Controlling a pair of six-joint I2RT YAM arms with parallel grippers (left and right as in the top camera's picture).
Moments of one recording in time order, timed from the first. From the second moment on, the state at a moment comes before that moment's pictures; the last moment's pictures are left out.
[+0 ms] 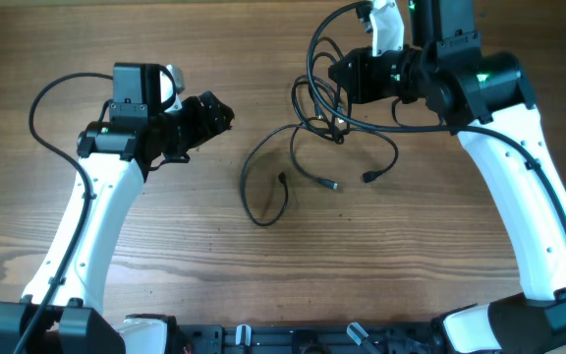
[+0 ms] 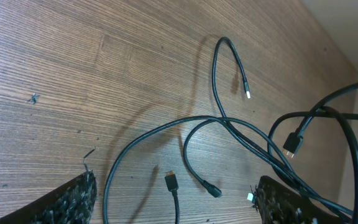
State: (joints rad) left arm -0.08 1.46 1.17 -0.67 0.39 -0.57; right arm 0.31 1.62 1.74 -0.92 -0.47 0.18
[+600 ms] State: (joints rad) left arm -0.08 1.46 1.17 -0.66 0.39 -0.57; right arm 0.31 1.62 1.74 -0.94 -0.45 0.18
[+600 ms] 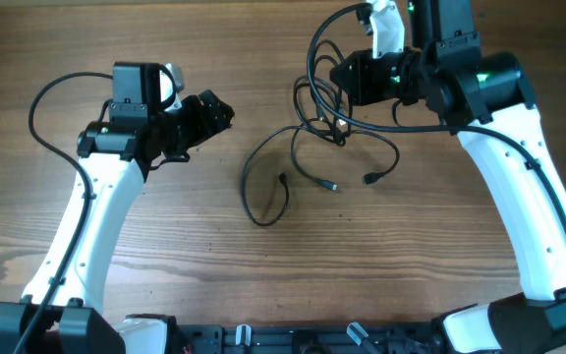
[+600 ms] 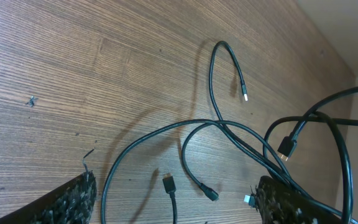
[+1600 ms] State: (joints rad) left arm -0.08 1.46 1.17 -0.66 0.39 -0.58; right arm 0.31 1.62 1.74 -0.95 -0.44 0.18
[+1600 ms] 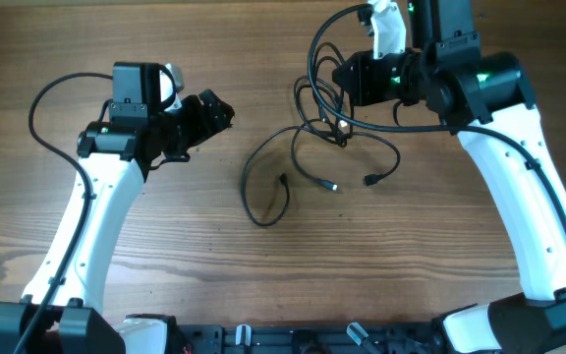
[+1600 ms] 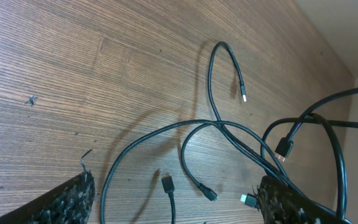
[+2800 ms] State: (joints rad) left arm -0.08 1.52 1.17 -0.60 0.33 -0.65; right arm 0.45 1.62 1.74 -1.00 -0.44 0.23
